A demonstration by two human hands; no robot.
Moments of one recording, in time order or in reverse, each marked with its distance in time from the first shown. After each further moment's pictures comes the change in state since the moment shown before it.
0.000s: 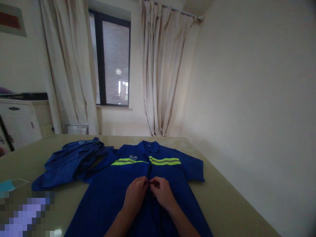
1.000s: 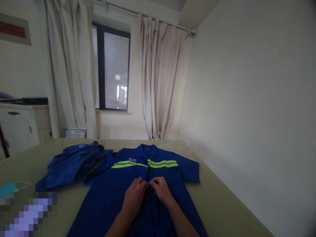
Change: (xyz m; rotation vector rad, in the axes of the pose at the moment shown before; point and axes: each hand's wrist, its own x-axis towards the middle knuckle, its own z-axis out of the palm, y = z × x) left_hand -0.014 0.002 0.003 0.139 0.038 0.162; right_hand 0.010 0.011 -0.001 -0.111 0.064 0.096
